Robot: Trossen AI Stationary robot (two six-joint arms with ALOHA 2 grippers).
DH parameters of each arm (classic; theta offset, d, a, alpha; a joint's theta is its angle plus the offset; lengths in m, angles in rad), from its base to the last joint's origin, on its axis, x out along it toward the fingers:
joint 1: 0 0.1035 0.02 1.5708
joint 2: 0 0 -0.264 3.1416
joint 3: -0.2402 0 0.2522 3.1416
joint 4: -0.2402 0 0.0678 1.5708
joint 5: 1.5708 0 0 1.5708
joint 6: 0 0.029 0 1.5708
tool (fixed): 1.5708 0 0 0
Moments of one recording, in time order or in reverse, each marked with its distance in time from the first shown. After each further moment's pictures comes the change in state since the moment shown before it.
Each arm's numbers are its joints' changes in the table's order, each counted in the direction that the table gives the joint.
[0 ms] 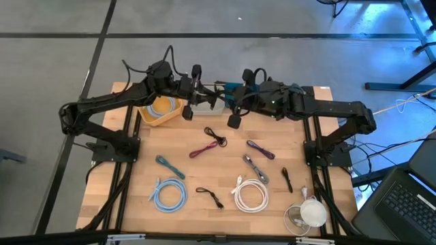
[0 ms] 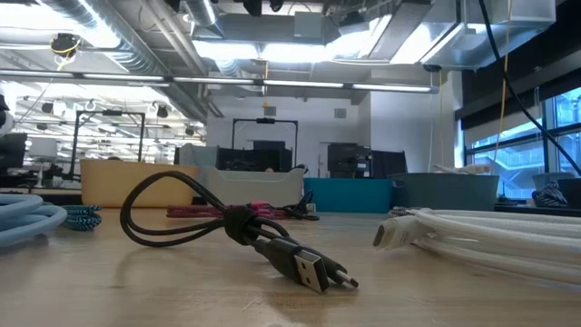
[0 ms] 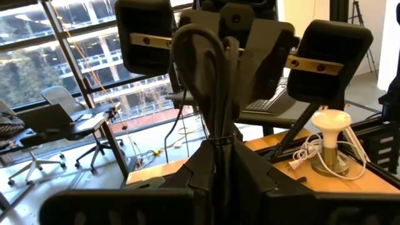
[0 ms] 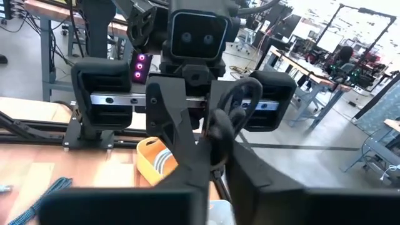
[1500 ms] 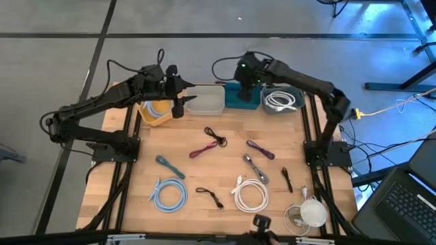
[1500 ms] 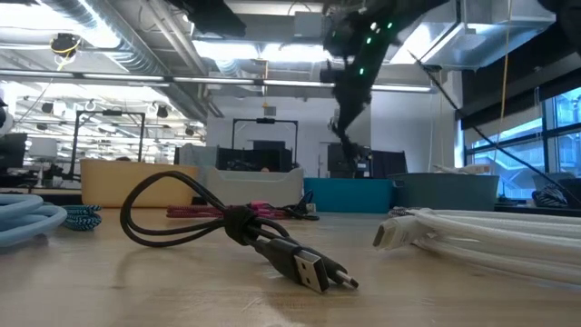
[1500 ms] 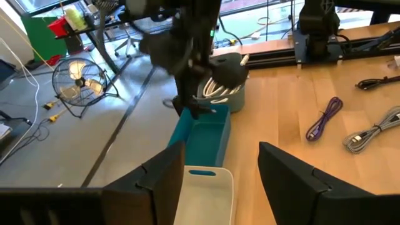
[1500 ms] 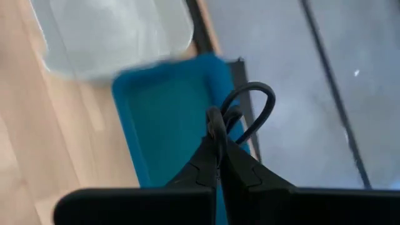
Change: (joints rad) left arm 0.019 0.196 0.000 -0.586 -0.497 0.108; right arm -0.555 -0.332 -0.094 -0.640 -0.177 -0.060
